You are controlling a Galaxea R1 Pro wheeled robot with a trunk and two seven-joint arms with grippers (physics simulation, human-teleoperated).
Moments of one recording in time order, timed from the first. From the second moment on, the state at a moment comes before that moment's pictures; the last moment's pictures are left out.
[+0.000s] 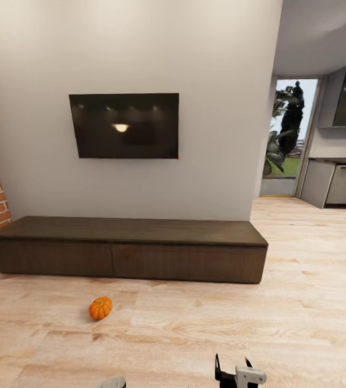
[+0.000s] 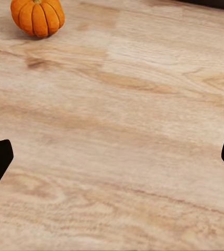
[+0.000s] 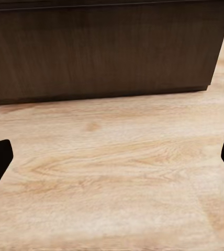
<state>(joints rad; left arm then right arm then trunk) -0.36 -0.09 -0.04 -0.02 0.15 -0.54 0.11 -0.38 0.12 0.25 0.01 -0.19 -0.92 -0.23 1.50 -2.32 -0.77</state>
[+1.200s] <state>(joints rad) -0.36 -0.06 -0.03 -0.46 0.19 -0.24 0.10 -0.42 0.11 0.21 -0.34 -0.27 -0.48 -0.23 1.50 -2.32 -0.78</state>
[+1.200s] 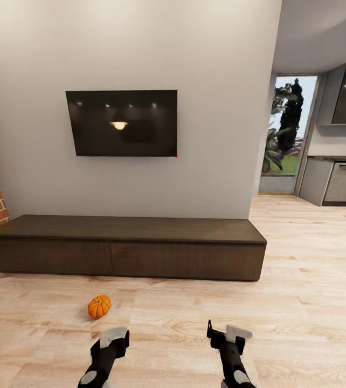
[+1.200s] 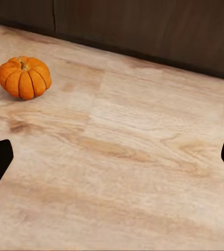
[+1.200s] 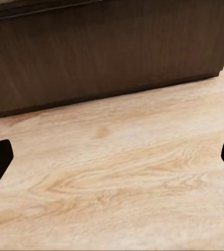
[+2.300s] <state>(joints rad) -0.27 0.02 -0.04 -1.24 0.47 0.34 0.09 -0.72 0.05 0.11 -0.45 -1.17 -0.11 0.21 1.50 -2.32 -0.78</state>
